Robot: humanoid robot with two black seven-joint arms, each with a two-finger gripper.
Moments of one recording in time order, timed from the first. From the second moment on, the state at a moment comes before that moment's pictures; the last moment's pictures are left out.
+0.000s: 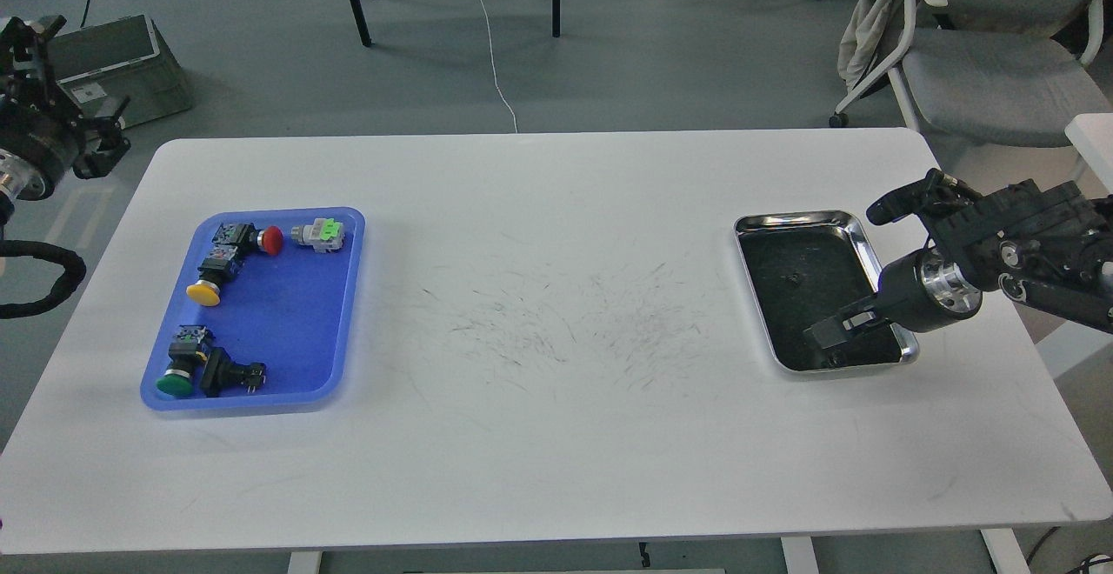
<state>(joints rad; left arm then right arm) -0.88 0.57 -0.50 -0.33 0.00 -0.49 -0.33 1.33 -0.62 -0.56 0.97 -1.31 0.49 0.40</state>
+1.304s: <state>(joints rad) -0.87 0.57 -0.50 -0.32 0.00 -0.49 -0.34 1.28 -0.62 -0.56 0.95 -1.34 0.49 0.41</state>
